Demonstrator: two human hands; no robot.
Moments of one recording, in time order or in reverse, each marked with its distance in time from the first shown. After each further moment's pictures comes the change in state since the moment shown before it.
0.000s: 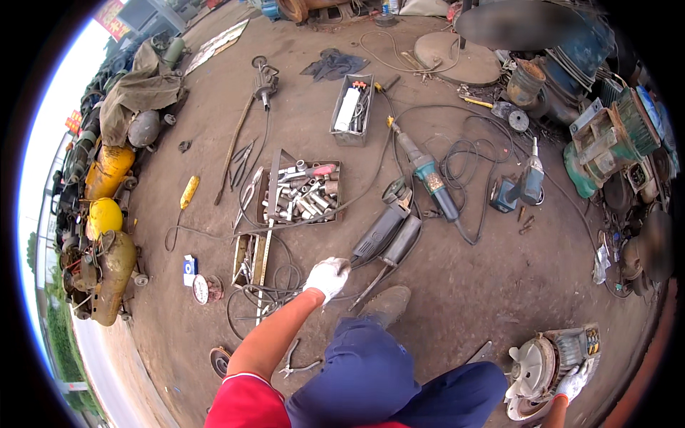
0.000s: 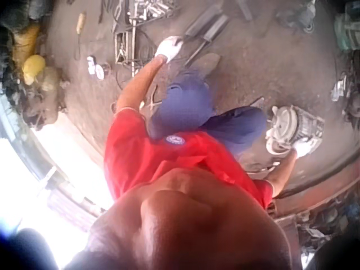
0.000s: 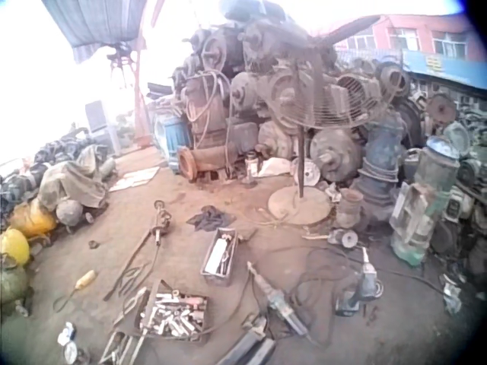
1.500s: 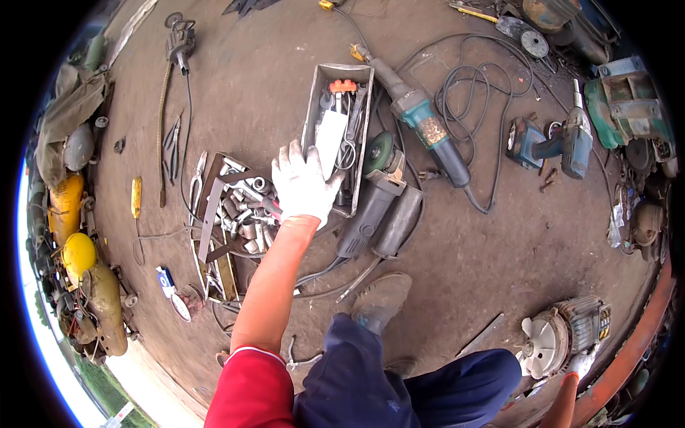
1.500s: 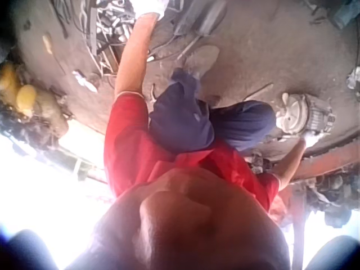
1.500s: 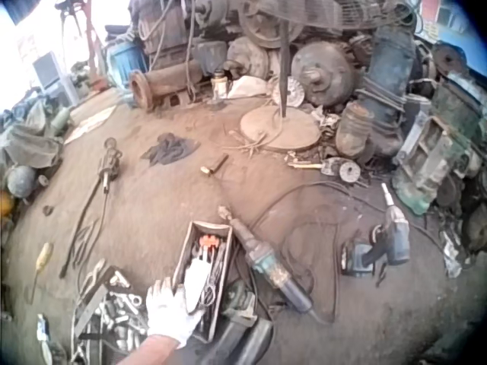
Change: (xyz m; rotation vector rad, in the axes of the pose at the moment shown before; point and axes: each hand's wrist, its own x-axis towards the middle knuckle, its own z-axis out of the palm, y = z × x) left_hand 0.198 0.016 -0.013 0.603 0.456 0.068; right_hand 0.018 0.001 0.028 0.015 -0.030 0.224
